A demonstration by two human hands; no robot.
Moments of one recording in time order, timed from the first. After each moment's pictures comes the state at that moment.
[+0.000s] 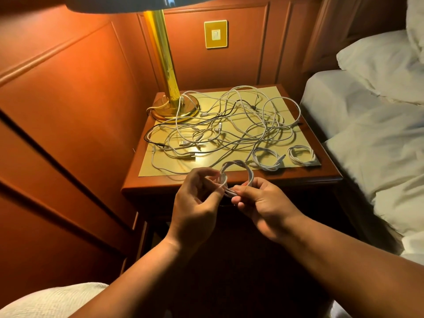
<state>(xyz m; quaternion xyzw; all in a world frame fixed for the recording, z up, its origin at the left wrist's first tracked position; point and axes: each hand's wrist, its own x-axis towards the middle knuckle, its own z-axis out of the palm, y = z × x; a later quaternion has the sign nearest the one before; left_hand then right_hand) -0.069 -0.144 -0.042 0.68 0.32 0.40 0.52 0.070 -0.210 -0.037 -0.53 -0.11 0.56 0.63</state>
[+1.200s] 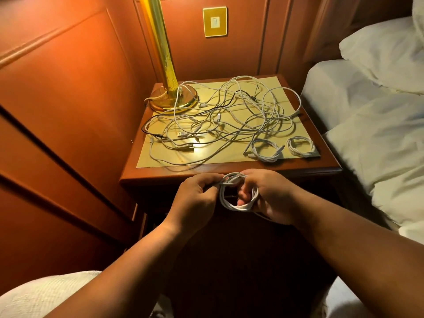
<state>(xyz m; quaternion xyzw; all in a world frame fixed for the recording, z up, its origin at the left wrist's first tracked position) -0.069 -0.136 -0.041 0.75 0.35 0.27 0.49 0.092 -0.205 -0.031 -0.60 -0.24 0.62 0.45</state>
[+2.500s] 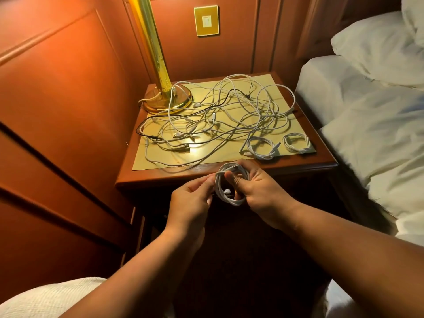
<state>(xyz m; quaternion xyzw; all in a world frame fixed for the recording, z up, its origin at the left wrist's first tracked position) -0.060 -0.153 -0.043 0.44 0.41 0.33 0.72 0.076 -0.208 -0.048 -0.57 -0.40 0.46 0.55</state>
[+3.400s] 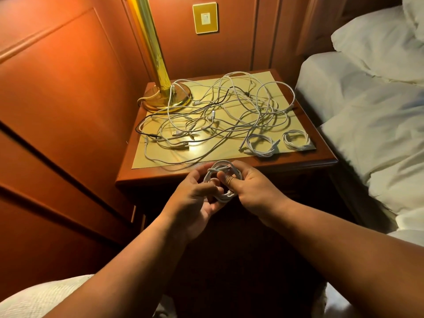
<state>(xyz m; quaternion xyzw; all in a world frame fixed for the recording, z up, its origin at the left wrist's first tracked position) -0.061 -0.136 -0.042 0.37 0.35 0.24 0.83 0.069 -0.203 -0.052 -0.57 -0.38 0.47 0.56</state>
